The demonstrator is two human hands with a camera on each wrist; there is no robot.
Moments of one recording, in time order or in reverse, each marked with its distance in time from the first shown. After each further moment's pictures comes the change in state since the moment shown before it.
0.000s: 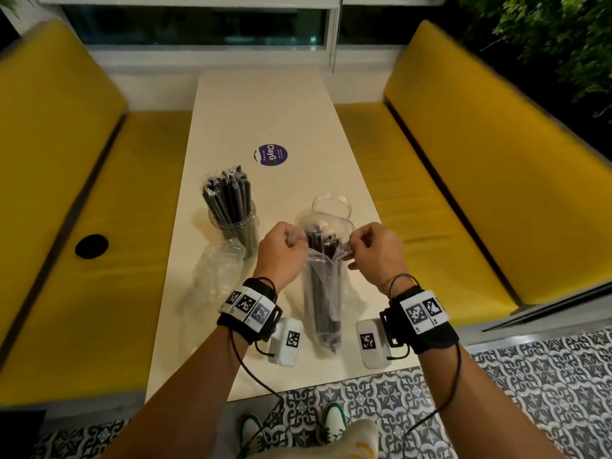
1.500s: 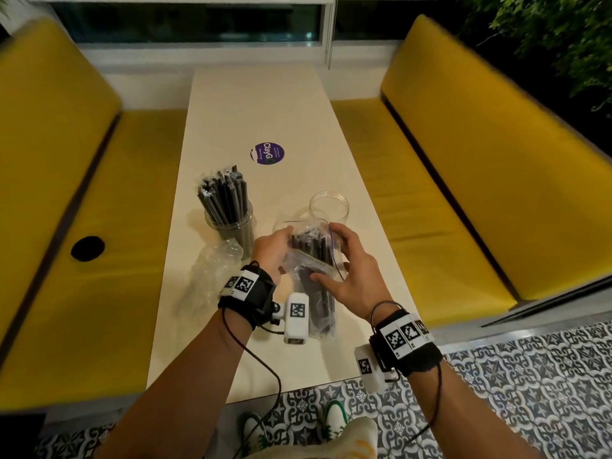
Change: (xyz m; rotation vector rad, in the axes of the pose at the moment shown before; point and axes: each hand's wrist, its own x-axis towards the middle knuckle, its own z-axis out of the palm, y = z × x) left_hand 0.021 0.004 0.001 -0.453 0.021 -0.520; right_hand -0.033 0.022 0.019 0.046 -0.204 -0.338
